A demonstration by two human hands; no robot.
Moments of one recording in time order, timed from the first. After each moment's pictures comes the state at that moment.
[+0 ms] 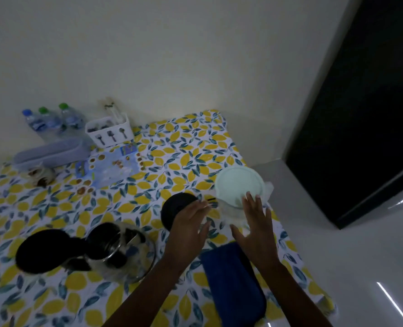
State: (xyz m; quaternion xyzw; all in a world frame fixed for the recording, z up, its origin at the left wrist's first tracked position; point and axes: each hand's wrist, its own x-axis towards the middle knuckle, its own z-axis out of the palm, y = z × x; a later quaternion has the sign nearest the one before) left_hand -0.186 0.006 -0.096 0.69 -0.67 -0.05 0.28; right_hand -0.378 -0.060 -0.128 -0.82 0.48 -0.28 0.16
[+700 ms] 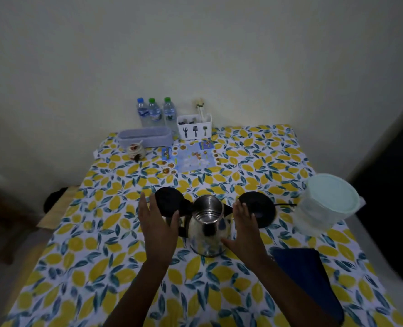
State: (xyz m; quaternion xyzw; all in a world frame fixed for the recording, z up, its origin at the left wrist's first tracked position) left_hand 0.009 0.214 -0.066 0.86 -0.32 0.00 0.40; right_hand -0.168 0.069 -0.130 -0.89 0.35 -0.14 0.23
